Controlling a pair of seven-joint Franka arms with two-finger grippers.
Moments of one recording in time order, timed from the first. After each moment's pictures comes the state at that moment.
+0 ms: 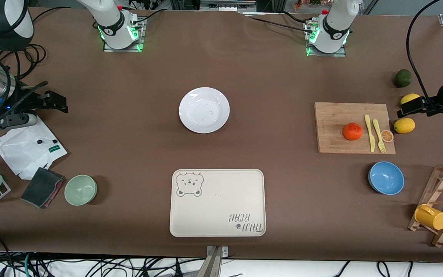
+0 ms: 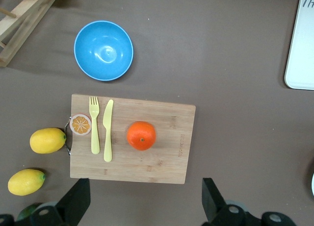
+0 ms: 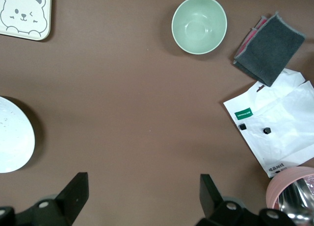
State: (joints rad) left arm 0.13 0.11 -0.02 -1.61 -0.08 1.62 0.02; right arm 0.19 0.12 -0.16 -1.63 0.02 1.67 -0.16
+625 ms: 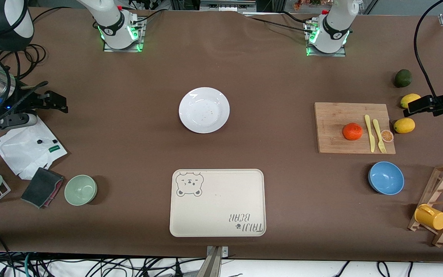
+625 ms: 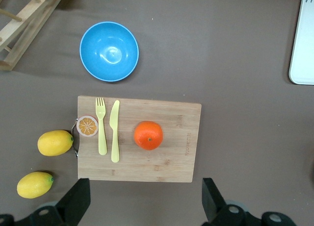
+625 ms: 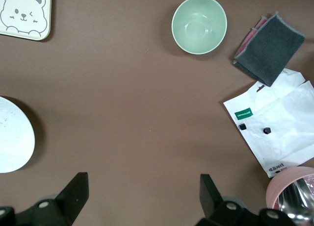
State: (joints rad) left arm 0.16 0.11 -0.01 -1.61 -0.08 1.62 0.07; right arm 0.19 0.12 -0.16 -1.63 0.02 1.67 -0.16
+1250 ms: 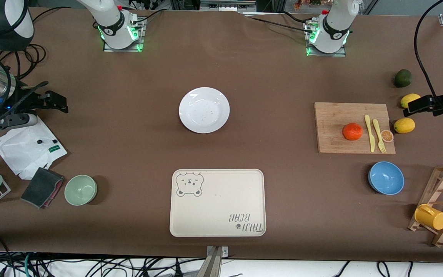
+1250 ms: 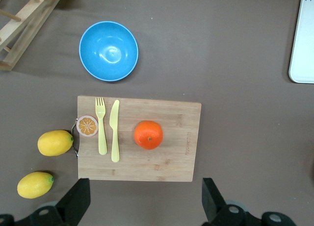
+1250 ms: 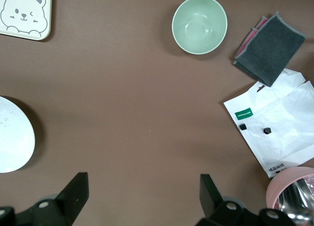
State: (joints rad) left arm 0.16 0.11 -0.01 -1.61 -0.08 1.62 0.08; right arm 0.19 0.12 -0.16 -1.63 0.02 1.67 -0.16
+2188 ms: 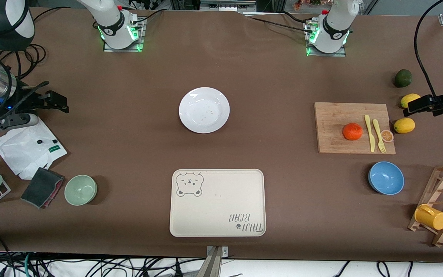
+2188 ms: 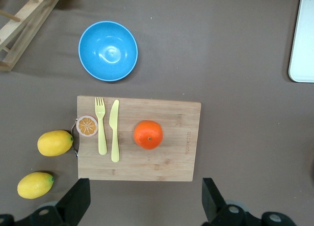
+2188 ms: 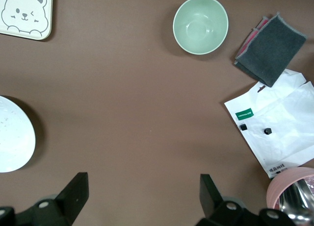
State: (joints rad) left arm 0.16 0.11 -0.02 -1.61 -0.08 1.62 0.08; right arm 0.19 0.12 -0.15 -1.63 0.02 1.67 -0.16
